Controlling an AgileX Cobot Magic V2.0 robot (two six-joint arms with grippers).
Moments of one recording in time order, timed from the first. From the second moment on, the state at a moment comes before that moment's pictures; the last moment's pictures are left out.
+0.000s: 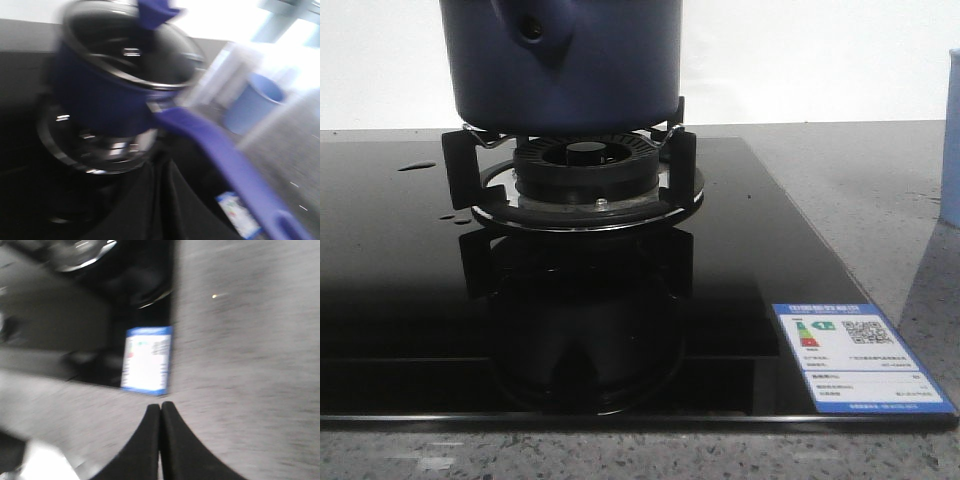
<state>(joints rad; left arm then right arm) -0.24 0.72 -0.73 -0.94 0.71 0.61 0.12 0.52 -0.65 0.56 1.08 0.05</state>
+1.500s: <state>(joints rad) -0.24 1.35 -1.14 -1.56 0.88 1.75 0.12 0.53 -0.65 0.76 0.70 -0.39</state>
